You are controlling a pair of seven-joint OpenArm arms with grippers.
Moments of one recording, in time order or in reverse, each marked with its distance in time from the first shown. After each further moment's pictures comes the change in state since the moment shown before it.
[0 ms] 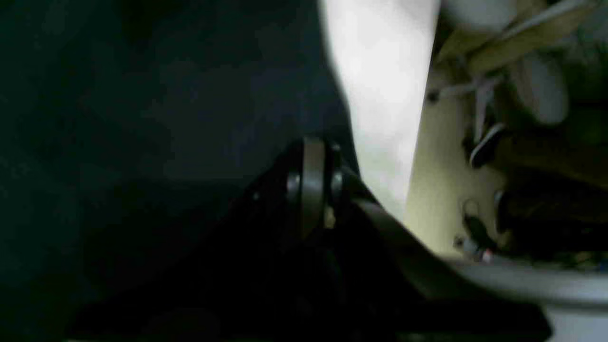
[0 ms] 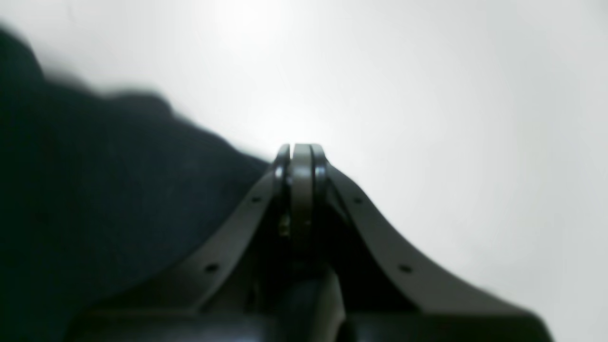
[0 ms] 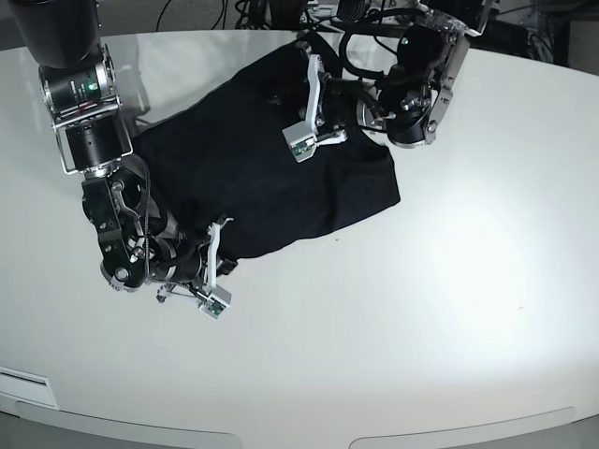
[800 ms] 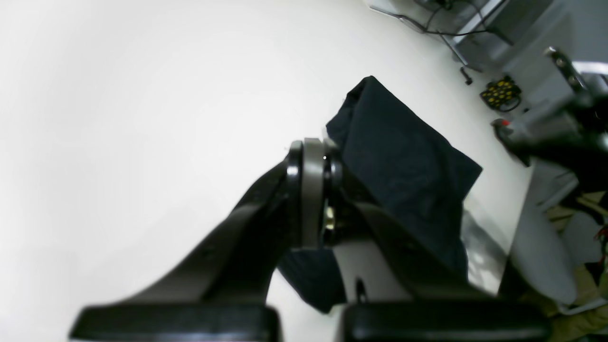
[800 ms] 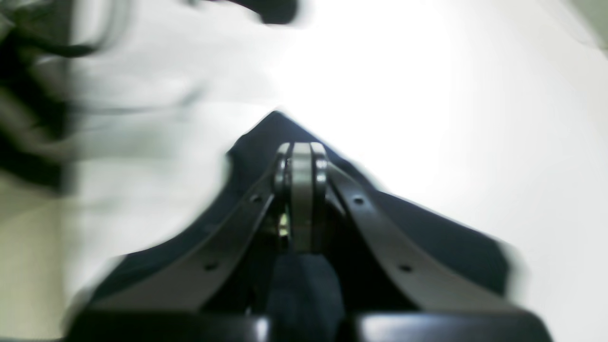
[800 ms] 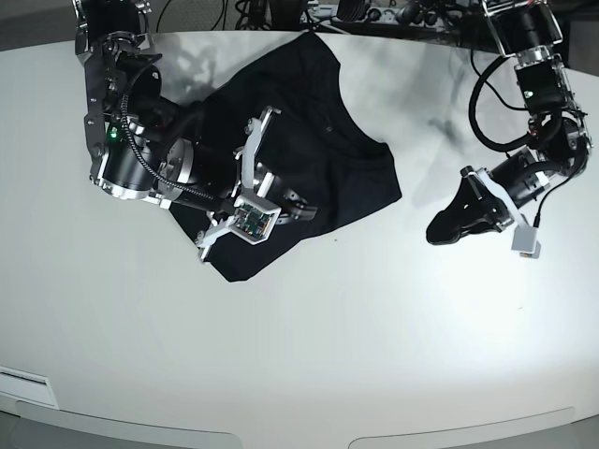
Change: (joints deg) left arm -6.0 -6.1 -45.1 -5.4 -24.5 0.0 -1.3; right arm -22.8 -4.7 7.9 54.5 9.7 -0.9 -11.7
